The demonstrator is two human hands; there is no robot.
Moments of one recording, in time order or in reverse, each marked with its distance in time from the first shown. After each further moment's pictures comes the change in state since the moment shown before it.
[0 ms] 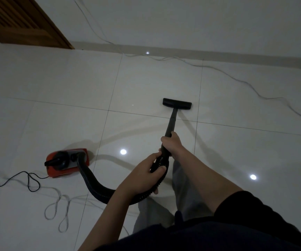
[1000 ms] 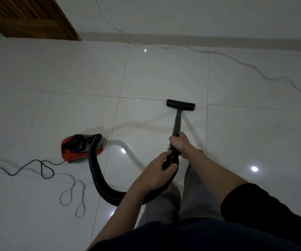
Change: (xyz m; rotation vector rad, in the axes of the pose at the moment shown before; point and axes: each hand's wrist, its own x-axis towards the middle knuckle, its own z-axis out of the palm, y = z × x) left_hand -0.111 -0.148 -0.023 0.029 -0.035 0.032; right_hand -0.058 0.132 0.121 -0.007 0.057 0.001
